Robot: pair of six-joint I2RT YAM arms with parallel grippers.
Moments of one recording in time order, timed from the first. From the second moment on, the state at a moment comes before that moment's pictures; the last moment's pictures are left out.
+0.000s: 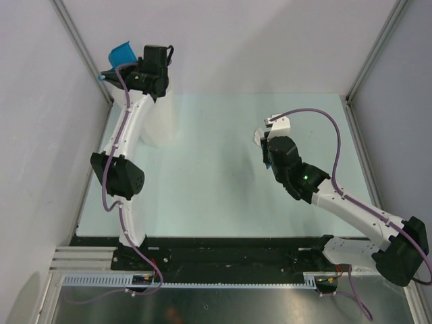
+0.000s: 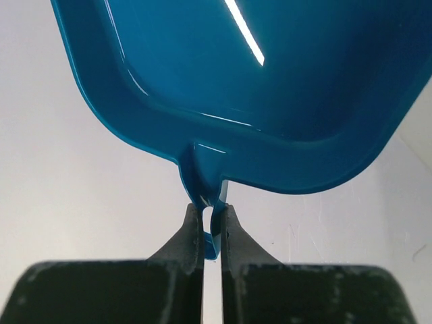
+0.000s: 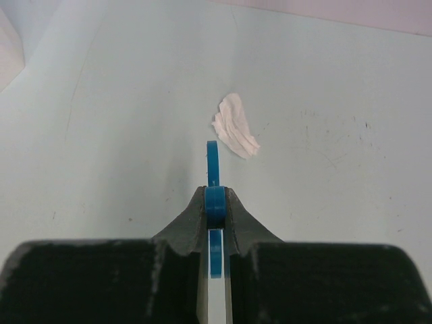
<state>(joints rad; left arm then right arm) -0.24 2.02 2.27 -0.82 -1.22 1.22 0.77 1.15 0.96 -0.16 0.61 0.16</state>
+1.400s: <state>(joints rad) -0.32 1.19 1.20 -0.78 -0.43 0.81 0.57 1.76 1.06 0.24 -0.04 -0.67</state>
